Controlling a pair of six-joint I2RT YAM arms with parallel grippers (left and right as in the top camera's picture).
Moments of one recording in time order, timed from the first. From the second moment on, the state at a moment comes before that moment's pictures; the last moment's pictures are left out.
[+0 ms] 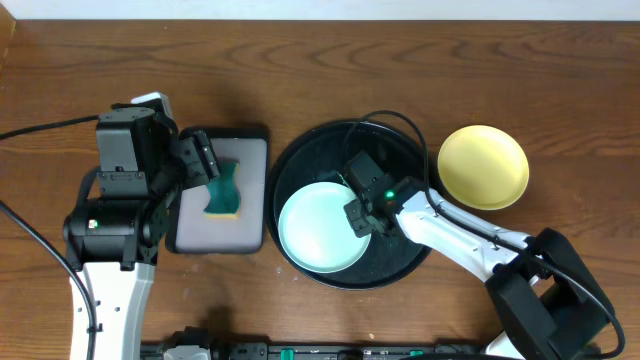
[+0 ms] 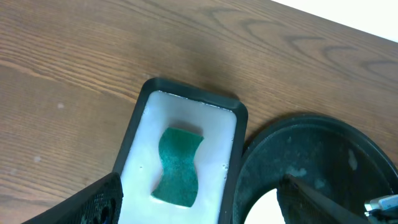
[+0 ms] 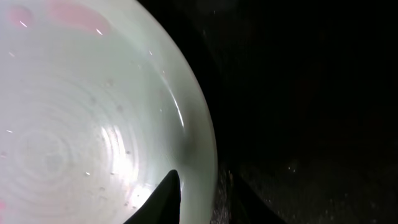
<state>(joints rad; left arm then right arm) 0.00 1.09 1.19 -0.89 -0.01 -0.28 0.70 1.74 0.99 -0.53 0.06 0.27</state>
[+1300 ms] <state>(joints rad) 0.00 1.09 1.19 -0.89 -0.01 -0.28 0.37 1.61 0.94 -0.57 0.02 0.50</state>
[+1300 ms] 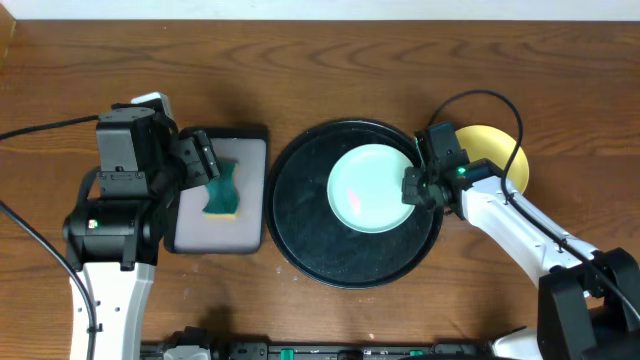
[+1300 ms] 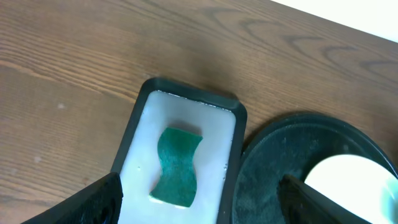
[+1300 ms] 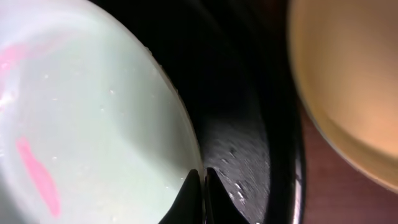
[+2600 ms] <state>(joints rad) 0.00 1.09 1.19 -0.89 -0.01 -0.28 0.40 1.61 0.94 -0.53 0.11 0.32</state>
